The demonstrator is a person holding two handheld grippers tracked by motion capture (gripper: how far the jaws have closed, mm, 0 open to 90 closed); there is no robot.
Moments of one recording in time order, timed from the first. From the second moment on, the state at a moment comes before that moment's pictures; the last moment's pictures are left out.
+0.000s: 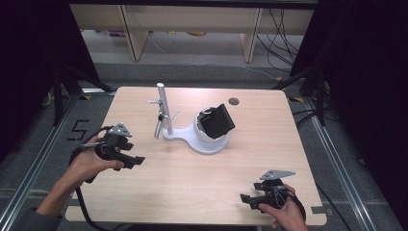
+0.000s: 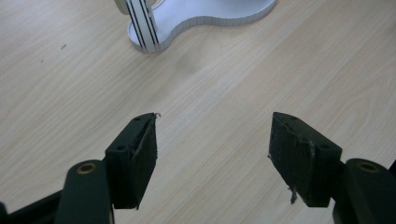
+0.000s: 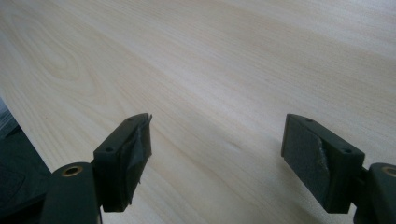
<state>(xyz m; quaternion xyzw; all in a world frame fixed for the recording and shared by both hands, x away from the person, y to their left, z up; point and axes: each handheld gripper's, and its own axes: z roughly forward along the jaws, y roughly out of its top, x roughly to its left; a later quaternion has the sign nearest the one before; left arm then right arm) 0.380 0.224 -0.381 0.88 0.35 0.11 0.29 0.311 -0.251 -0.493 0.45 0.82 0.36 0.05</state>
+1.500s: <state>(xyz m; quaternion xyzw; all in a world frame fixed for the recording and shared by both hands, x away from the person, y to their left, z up) 0.310 0.190 -0.486 0.87 0.34 0.11 0.34 0.310 -0.242 -0.494 0.44 0.83 0.35 0.04</state>
